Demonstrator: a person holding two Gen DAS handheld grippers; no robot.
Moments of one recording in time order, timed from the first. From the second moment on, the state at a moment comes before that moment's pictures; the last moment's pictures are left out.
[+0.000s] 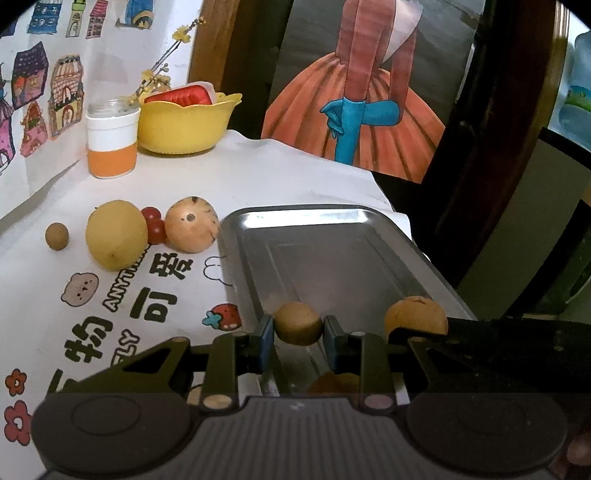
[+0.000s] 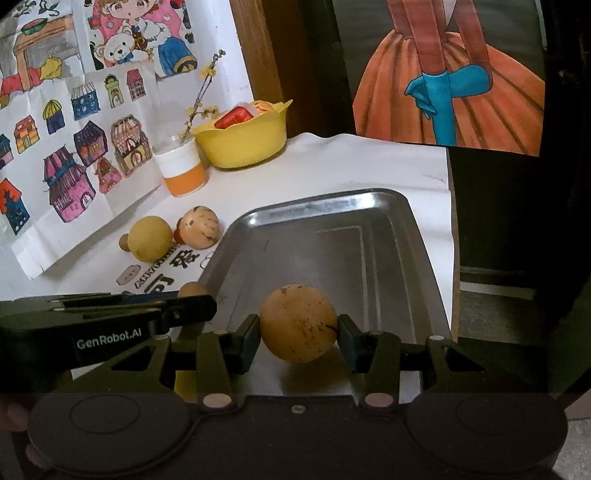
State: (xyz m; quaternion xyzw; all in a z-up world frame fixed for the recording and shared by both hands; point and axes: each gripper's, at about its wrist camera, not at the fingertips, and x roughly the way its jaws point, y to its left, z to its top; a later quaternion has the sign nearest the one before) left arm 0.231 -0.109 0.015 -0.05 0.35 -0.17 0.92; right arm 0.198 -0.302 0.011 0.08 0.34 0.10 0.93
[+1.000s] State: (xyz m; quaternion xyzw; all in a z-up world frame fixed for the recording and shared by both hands) left arm 0.233 -0.119 0.010 -0.03 0.36 -0.17 0.92; right arm 0.193 -0.302 0.001 0.08 0.35 0.10 0.93
